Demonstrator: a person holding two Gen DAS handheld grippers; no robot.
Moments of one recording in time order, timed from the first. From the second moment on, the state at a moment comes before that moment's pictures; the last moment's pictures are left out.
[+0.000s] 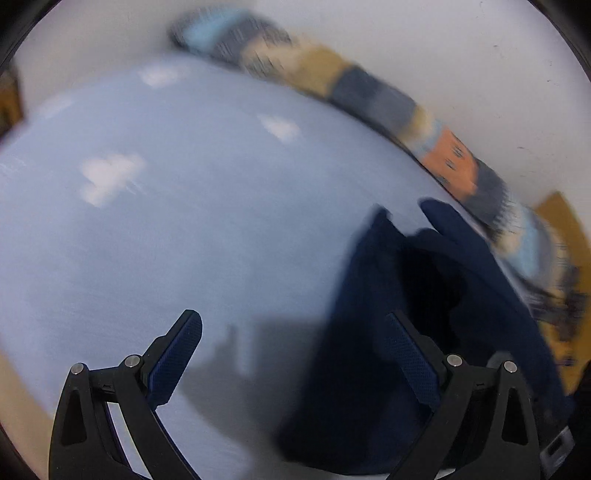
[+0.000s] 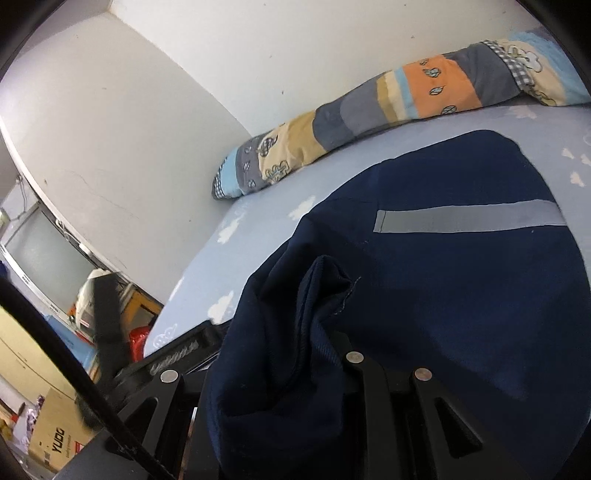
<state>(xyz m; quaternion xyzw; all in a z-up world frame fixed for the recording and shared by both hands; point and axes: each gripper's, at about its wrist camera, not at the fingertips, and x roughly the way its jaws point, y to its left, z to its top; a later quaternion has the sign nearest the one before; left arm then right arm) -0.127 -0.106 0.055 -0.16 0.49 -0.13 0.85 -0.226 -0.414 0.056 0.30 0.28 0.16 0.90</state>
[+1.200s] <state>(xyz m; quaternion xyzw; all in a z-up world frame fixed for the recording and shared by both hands) 0.046 -0.217 0.034 0.00 0.60 -0.34 0.73 -0.182 -0.332 0.002 0.14 0.37 0.13 0.91</state>
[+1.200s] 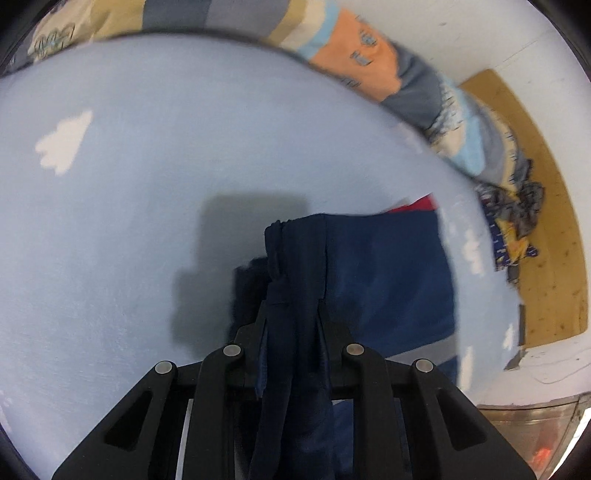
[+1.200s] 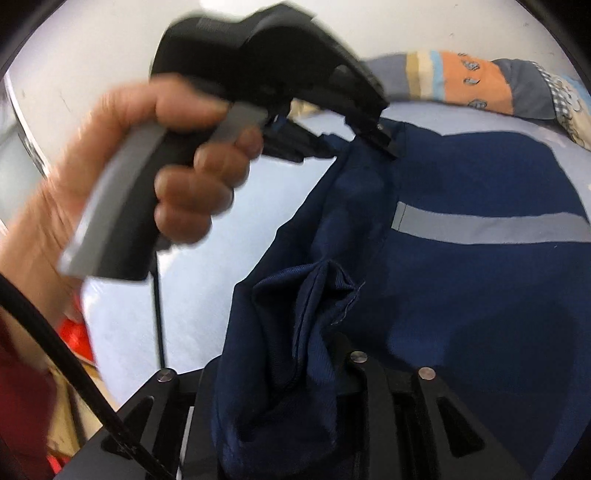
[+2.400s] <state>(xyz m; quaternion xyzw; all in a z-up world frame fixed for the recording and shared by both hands) -0.164 -0.143 0.056 -0.05 0.52 -0.27 0.81 -0.347 -0.459 0.049 -0.05 0.37 0.10 0.92</state>
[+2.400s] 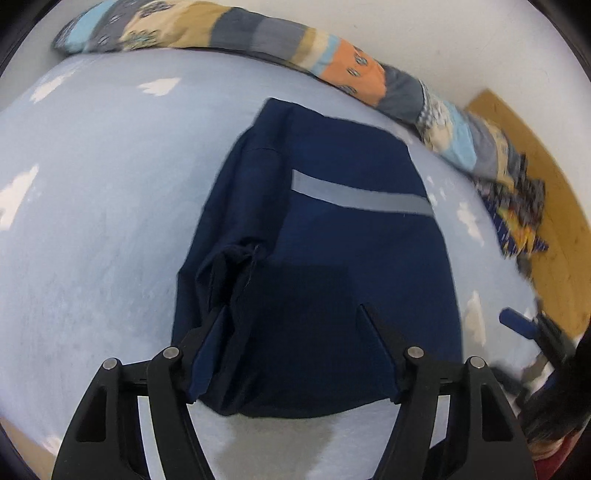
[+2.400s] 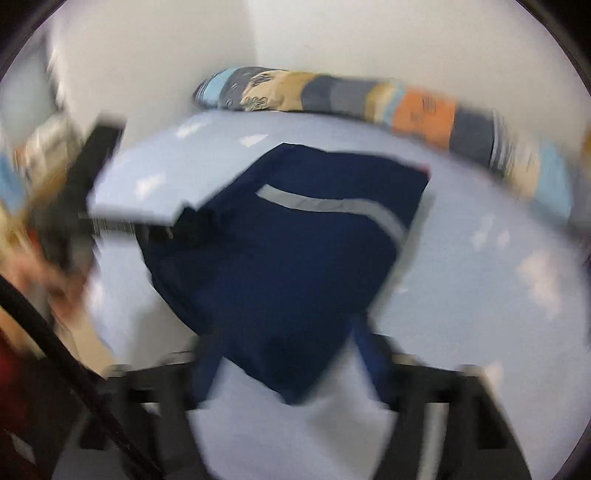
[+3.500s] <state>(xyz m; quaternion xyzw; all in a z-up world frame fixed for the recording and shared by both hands) -0.184 -0.105 0.042 -0.15 0.49 -0.24 0.82 -0.399 -0.450 0.028 -0.16 0.34 0.10 0.92</state>
